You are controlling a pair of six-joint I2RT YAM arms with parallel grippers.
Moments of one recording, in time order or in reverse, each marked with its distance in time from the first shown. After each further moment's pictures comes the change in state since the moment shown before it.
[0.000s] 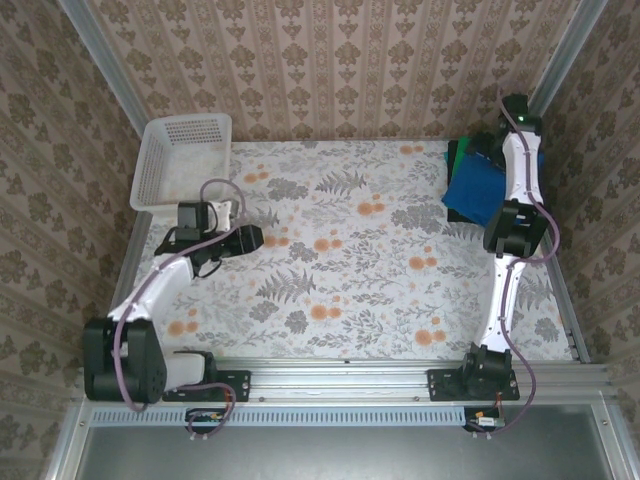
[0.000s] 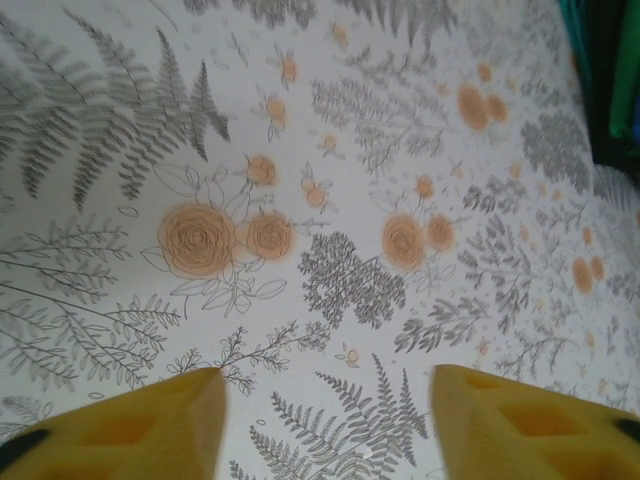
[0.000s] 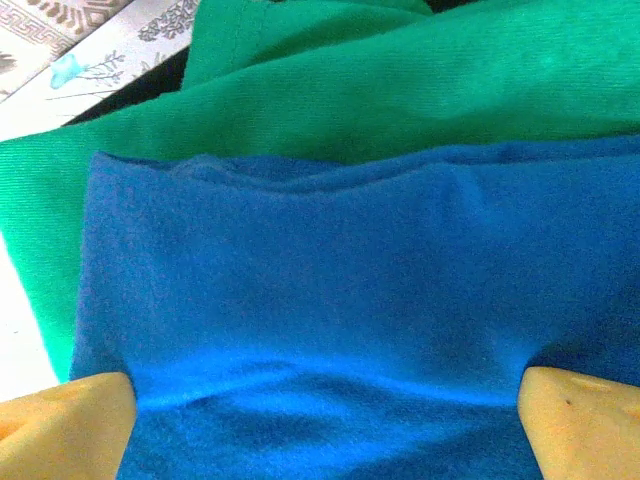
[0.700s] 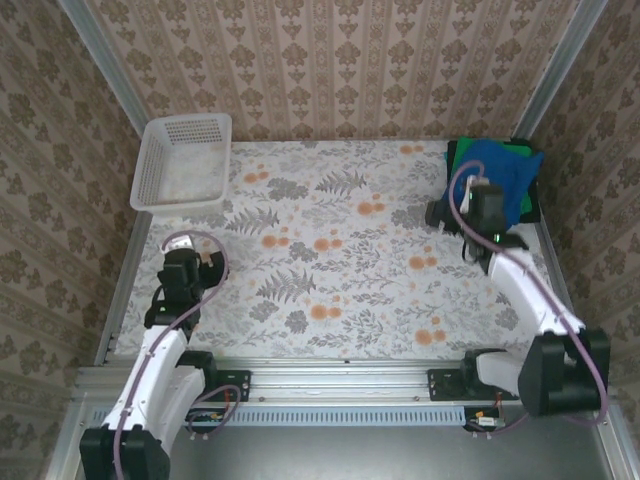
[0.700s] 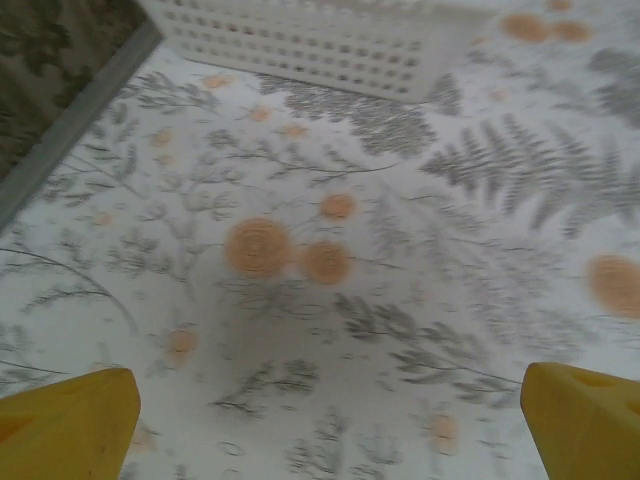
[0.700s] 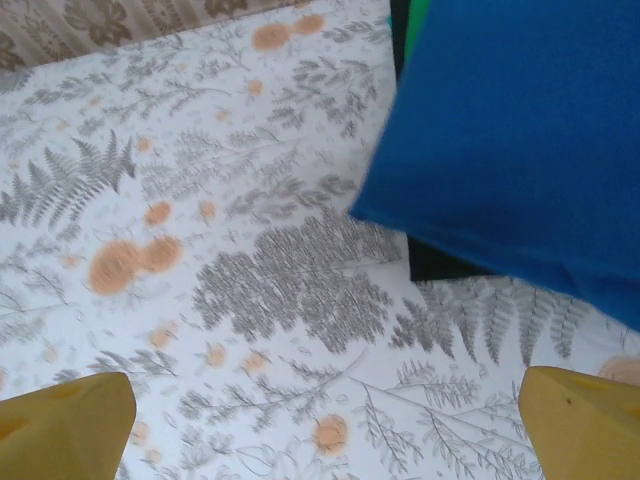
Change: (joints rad) left arm 0.024 -0.505 -0.369 0.032 -0.785 0.027; right arm 0.286 -1.427 -1.969 0.998 0.006 -0.115
